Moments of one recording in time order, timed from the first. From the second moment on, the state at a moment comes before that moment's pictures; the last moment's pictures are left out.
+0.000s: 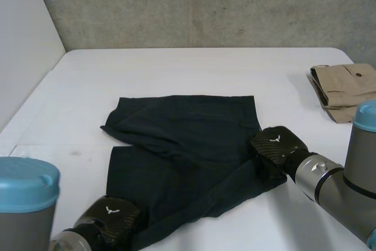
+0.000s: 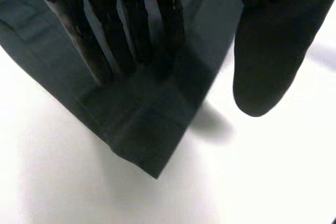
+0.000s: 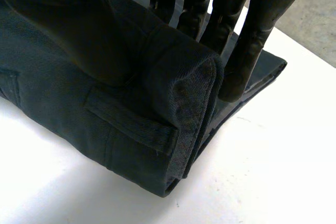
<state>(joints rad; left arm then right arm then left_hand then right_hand) 4.09 -1.69 -1.99 2.88 -1.61 3.26 1.91 -1.27 1.80 -0.02 1.28 2.71 0.60 0.59 0.58 0.58 0.40 0.99 1.18 1.19 1.19 1.00</state>
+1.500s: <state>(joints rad) 4.25 -2.01 -1.65 3.73 -1.67 3.47 1.98 -0.89 1.10 0.24 1.40 2.79 0.19 0.20 0.21 0.20 0.05 0.27 0.32 0.32 0.31 0.15</state>
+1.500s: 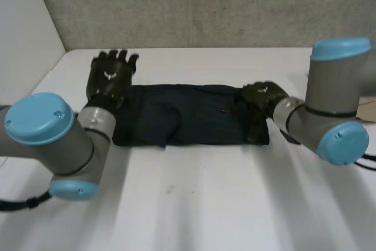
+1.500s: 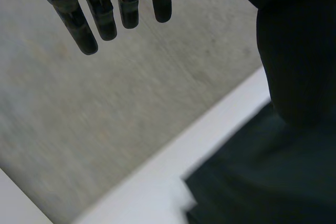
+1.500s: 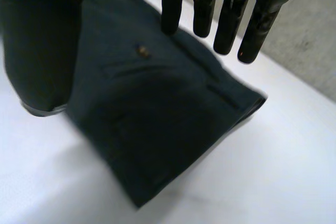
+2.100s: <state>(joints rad) 4.25 -1.99 -1.69 3.63 -1.67 3.39 1.87 -0.87 1.23 -0.01 1.48 2.78 0.19 0.20 0.21 0.20 0.05 0.86 1.14 1.16 1.19 0.95</state>
